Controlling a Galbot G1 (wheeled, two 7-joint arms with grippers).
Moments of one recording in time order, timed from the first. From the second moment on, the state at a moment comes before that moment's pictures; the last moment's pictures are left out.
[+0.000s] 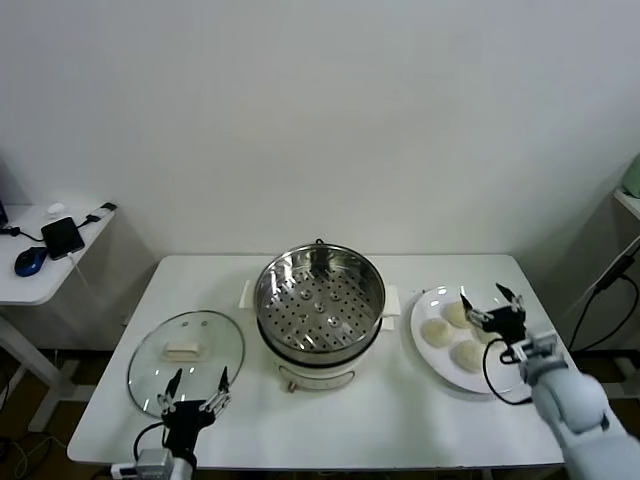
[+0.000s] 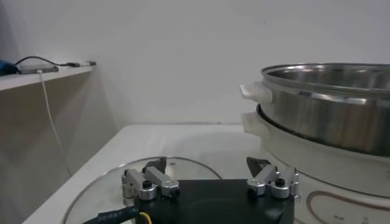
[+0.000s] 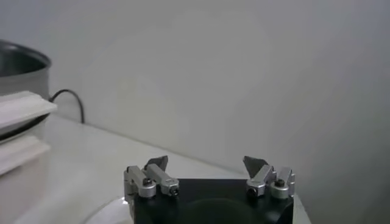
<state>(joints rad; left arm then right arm) 1.70 -1.51 -0.58 -2.03 -0.07 0.09 -0.05 -0.93 0.73 0.30 1.56 0.26 -0.23 -0.35</state>
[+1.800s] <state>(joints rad) 1.71 -1.52 -0.58 -1.97 -0.09 0.05 -0.05 0.12 1.02 -0.90 0.53 -0.07 0.03 -1.18</state>
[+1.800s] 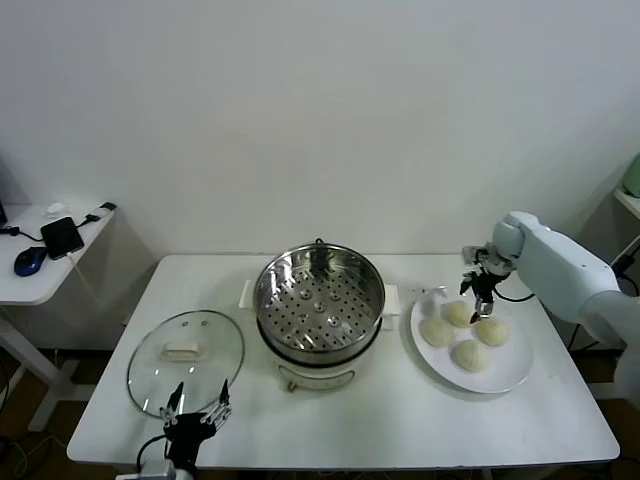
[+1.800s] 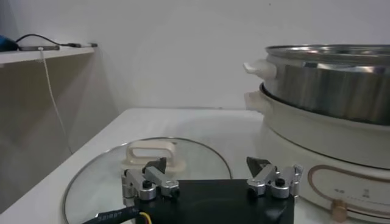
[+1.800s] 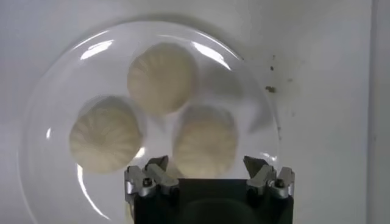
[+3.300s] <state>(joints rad) 1.72 -1.50 -0.57 -1.99 -0.08 0.06 -0.05 0.68 1.26 -1.37 1.12 0.12 0.41 -1.09</state>
